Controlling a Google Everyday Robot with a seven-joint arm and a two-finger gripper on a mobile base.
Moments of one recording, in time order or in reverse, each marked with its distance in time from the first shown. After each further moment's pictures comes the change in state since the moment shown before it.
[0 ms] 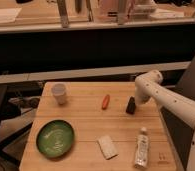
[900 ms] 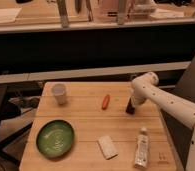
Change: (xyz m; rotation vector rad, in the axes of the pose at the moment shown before) arm -0.024 0.004 0.007 0.000 -0.010 -0.095
